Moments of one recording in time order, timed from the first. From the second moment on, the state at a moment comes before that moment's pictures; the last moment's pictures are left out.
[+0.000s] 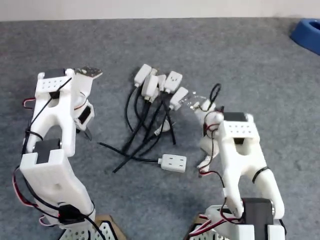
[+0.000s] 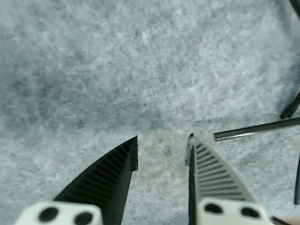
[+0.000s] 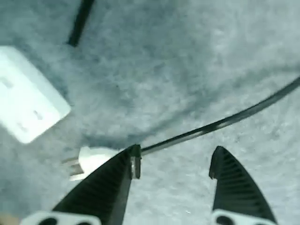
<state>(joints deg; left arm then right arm) -16.2 22.3 -1.1 87.2 -31.1 -4.8 -14.2 37.7 64.4 51.3</state>
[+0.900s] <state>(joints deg) -17.1 22.3 -3.1 88.2 -31.1 -8.2 -7.3 39.7 73.5 124.0</state>
